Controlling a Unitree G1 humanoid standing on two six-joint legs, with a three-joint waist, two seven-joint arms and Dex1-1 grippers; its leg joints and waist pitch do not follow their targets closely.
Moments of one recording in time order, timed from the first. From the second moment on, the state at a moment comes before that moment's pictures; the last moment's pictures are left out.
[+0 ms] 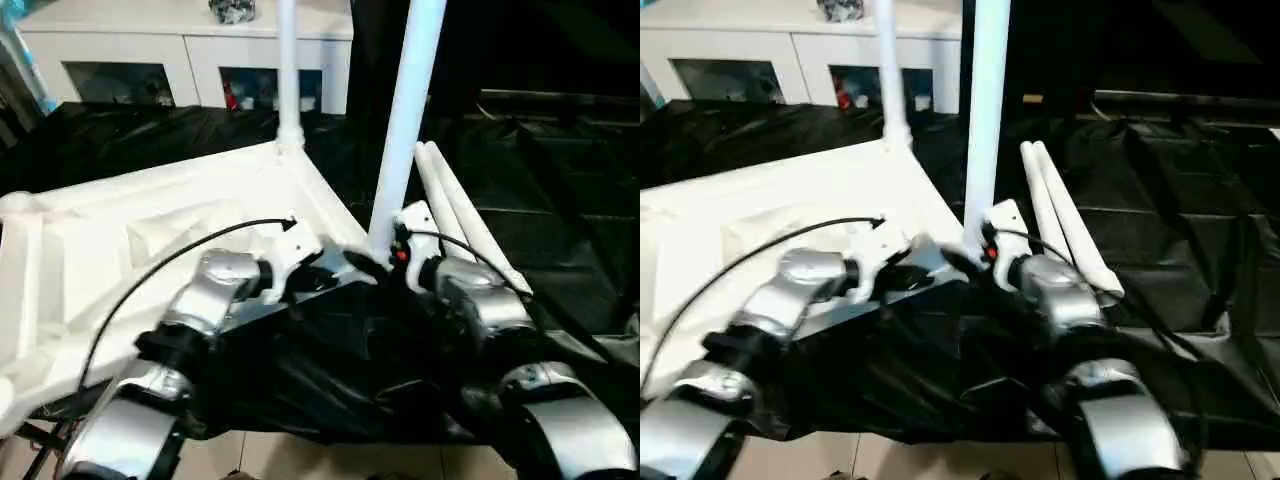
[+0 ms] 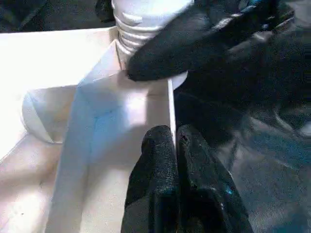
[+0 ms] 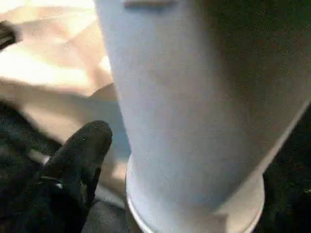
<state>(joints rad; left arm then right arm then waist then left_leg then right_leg) -0.66 0.24 -0.23 0.69 0.08 0.12 -1.02 -0.67 -0.19 0.05 0.86 0.08 0.06 0.82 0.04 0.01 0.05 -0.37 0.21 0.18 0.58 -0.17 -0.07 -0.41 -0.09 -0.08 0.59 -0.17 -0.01</state>
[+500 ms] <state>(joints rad) -0.64 0.32 -0.25 0.68 0.04 0.06 -1.24 -0.57 -0.29 0.11 0.68 0.12 0.13 1.12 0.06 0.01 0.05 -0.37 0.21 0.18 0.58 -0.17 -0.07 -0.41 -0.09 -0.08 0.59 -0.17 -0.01</state>
